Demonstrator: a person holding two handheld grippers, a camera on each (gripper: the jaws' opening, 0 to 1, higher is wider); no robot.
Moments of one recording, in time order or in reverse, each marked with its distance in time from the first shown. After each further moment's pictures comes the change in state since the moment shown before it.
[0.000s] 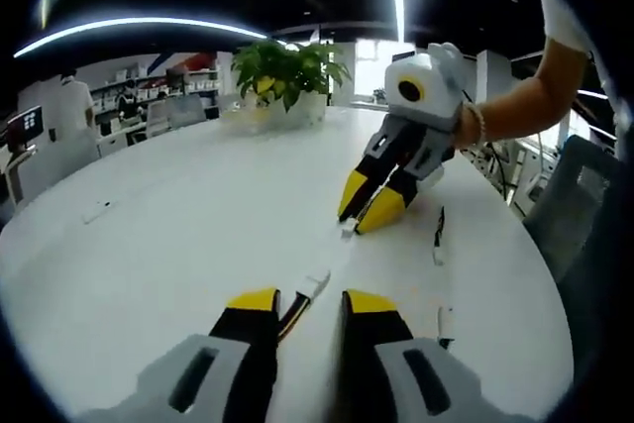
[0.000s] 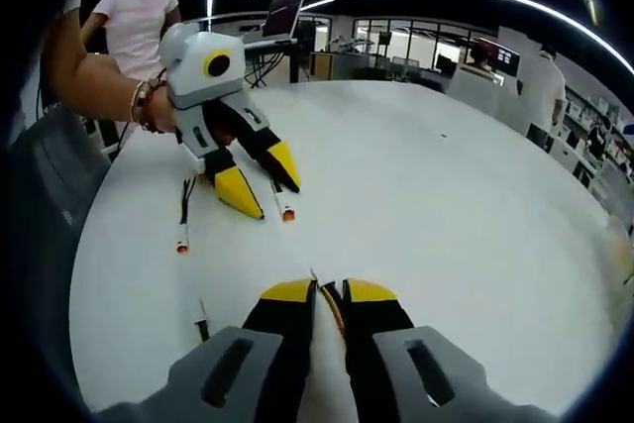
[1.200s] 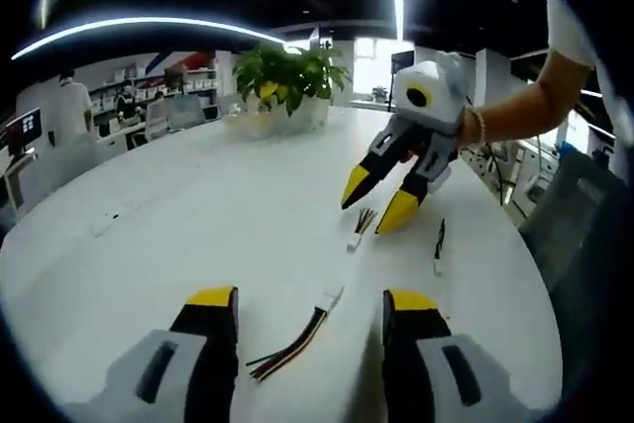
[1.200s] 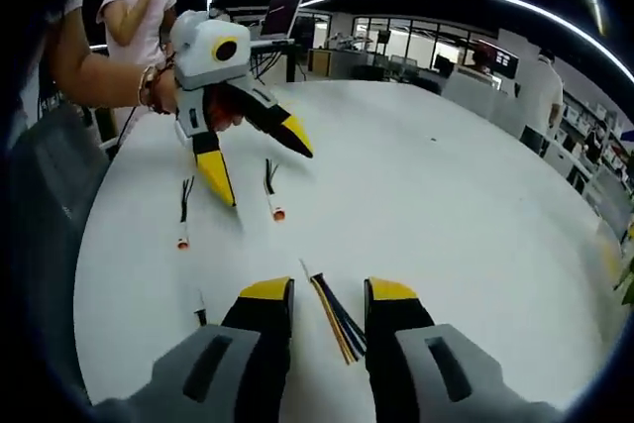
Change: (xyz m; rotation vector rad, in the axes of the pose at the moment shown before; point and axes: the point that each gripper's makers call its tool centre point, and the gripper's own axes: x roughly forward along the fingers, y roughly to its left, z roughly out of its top) left arm -0.008 0.014 0.018 0.036 0.017 -0.006; right arm -0.012 -0.012 0.006 -0.004 0.017 -0.020
